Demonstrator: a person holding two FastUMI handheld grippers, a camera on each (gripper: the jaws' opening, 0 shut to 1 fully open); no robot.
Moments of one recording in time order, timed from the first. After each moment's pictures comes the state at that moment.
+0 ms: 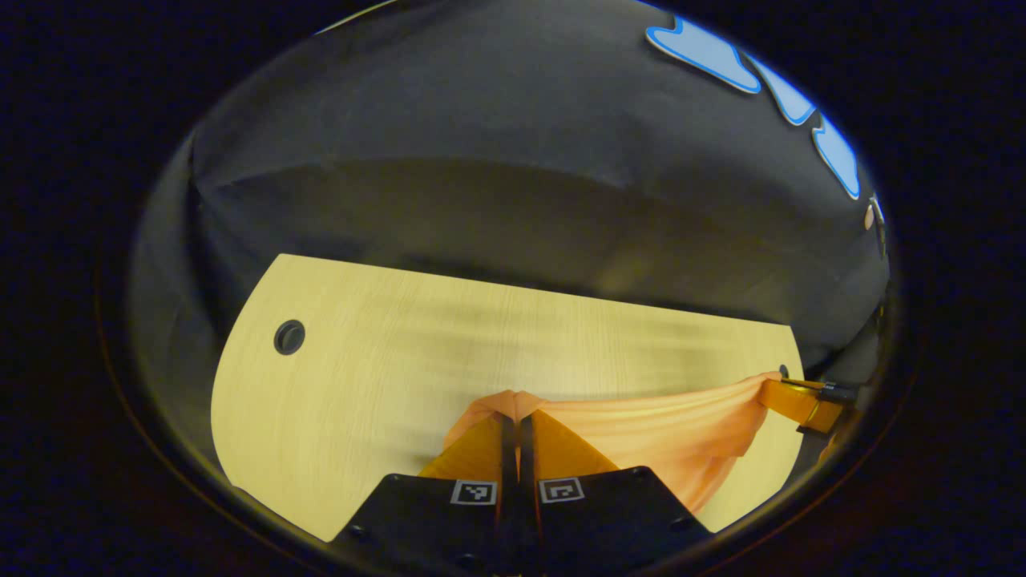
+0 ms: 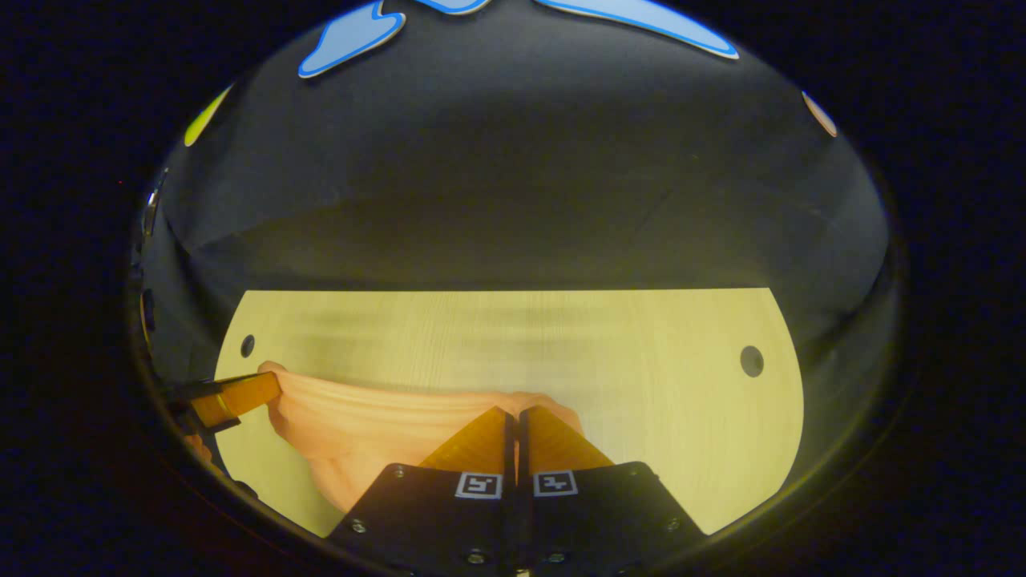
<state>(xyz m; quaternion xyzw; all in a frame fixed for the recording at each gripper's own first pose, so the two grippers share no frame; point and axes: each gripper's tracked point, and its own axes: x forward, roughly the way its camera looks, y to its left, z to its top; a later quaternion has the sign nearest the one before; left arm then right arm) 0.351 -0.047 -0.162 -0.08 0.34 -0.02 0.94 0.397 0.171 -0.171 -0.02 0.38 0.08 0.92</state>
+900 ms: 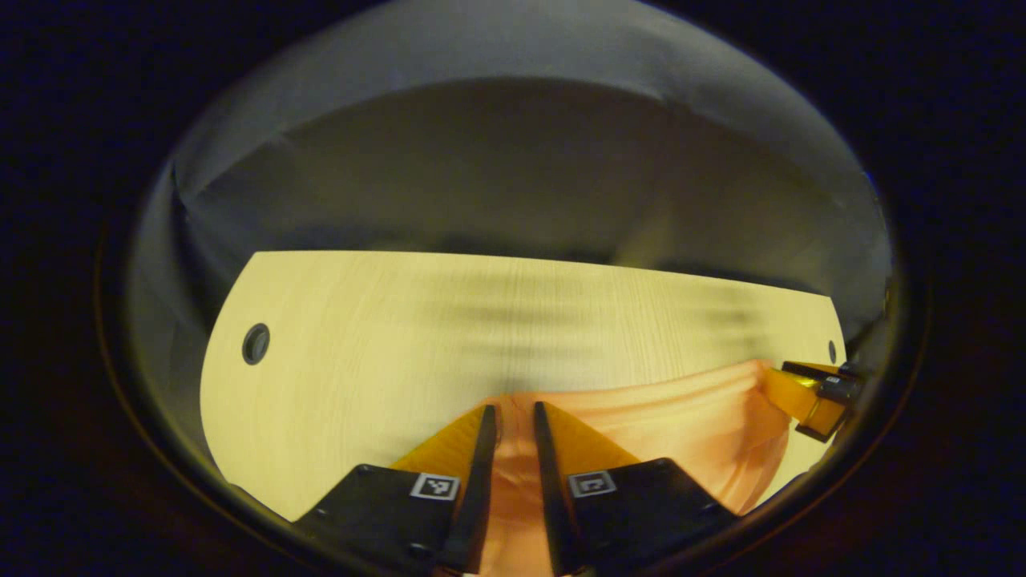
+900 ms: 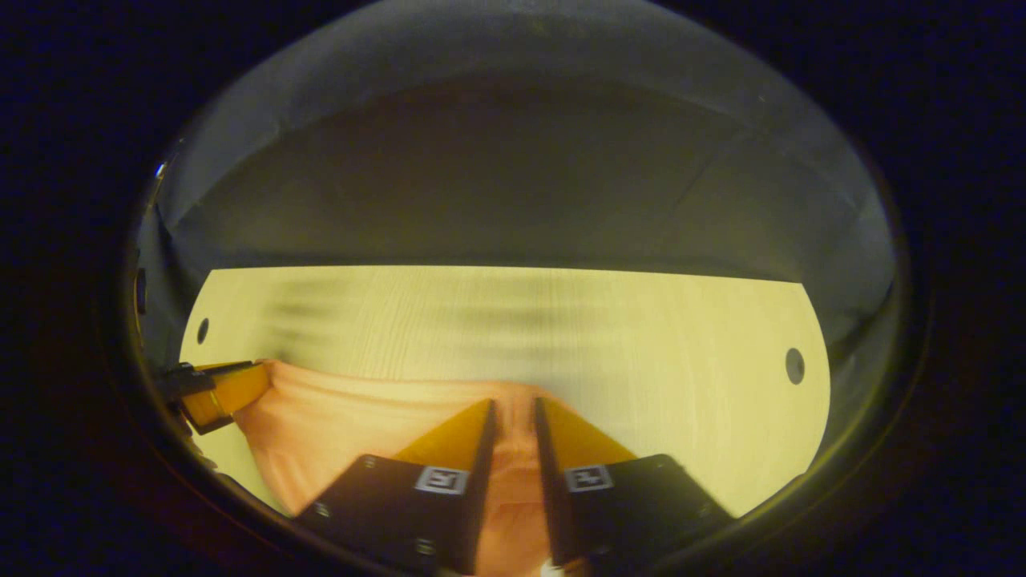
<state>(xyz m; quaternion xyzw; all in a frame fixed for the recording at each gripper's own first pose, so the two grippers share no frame) 0.391 -0.065 -0.224 -0.04 0.36 0.00 0.93 0.432 0.170 -0.245 -0.04 0.40 0.08 0.91</state>
